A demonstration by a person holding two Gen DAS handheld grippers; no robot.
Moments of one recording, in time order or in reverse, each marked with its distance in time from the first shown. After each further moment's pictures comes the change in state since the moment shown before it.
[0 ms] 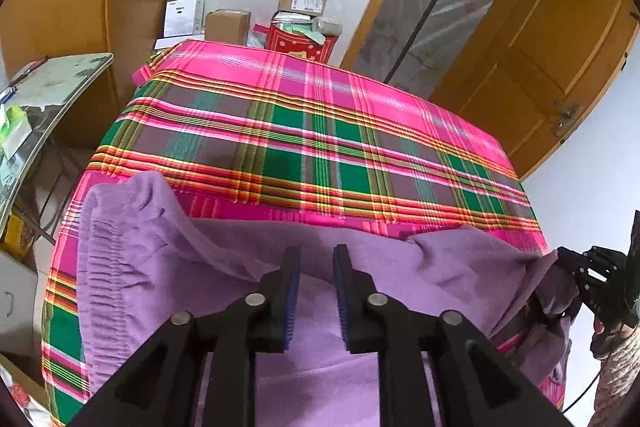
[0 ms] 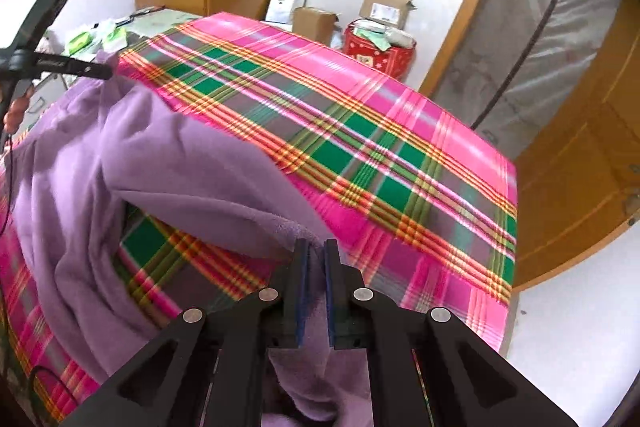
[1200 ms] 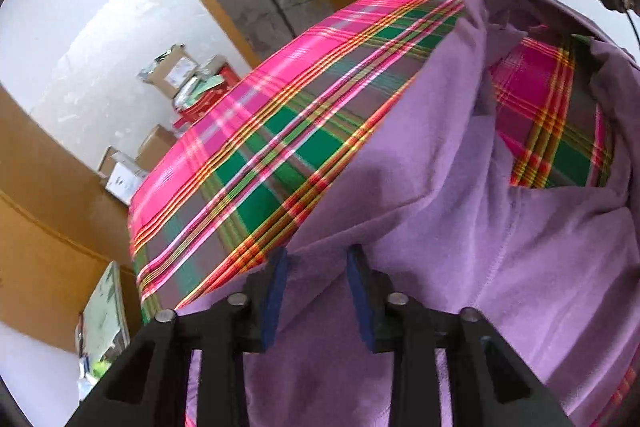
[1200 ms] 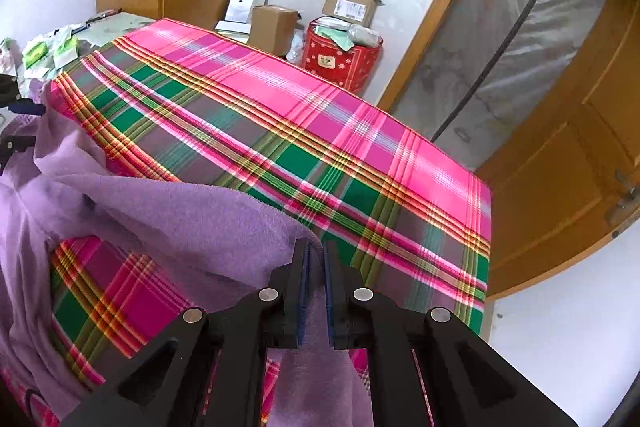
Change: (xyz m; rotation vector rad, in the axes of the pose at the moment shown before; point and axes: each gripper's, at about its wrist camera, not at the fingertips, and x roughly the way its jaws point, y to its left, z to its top) left arm 0.045 -0.062 -0.025 0.952 0.027 0.194; right arm 0.053 -0.045 0.056 0.022 0.029 -0.106
